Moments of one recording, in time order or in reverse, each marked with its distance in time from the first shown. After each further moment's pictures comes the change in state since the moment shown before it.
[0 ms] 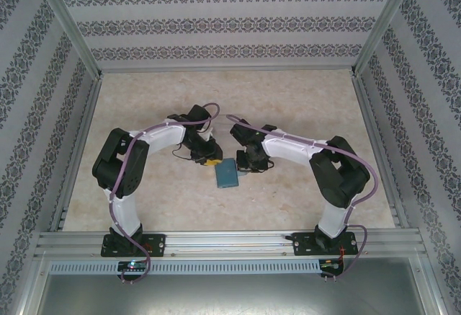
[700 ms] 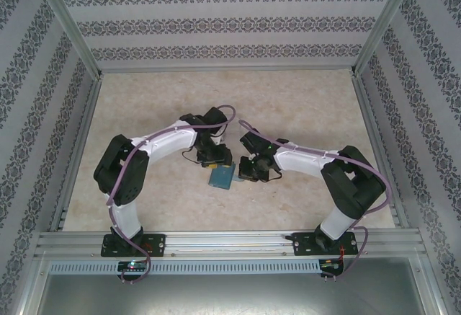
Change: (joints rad) left arm -0.168 -0.039 0.108 -0.178 -0.235 0.000; right arm -0.024 -0.133 -0.251 0.279 -0.180 0.135
